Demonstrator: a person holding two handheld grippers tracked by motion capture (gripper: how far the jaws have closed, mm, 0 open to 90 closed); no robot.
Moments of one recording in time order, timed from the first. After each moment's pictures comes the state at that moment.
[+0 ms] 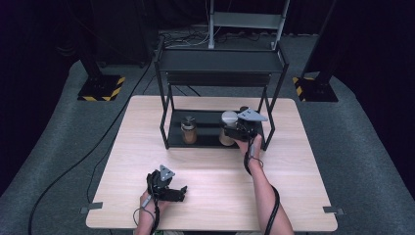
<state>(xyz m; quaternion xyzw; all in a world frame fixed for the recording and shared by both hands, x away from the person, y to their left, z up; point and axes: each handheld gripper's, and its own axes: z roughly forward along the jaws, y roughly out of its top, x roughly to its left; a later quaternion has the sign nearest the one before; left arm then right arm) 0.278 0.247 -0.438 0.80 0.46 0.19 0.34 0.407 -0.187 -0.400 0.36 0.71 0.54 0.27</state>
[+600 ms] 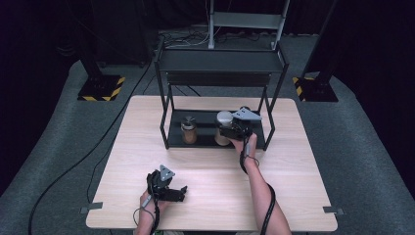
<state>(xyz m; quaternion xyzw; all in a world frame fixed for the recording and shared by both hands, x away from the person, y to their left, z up) 0.278 0.247 -0.438 0.80 0.45 0.19 0.34 0.416 -0.175 -0.402 0.36 0.72 0.53 0.26</state>
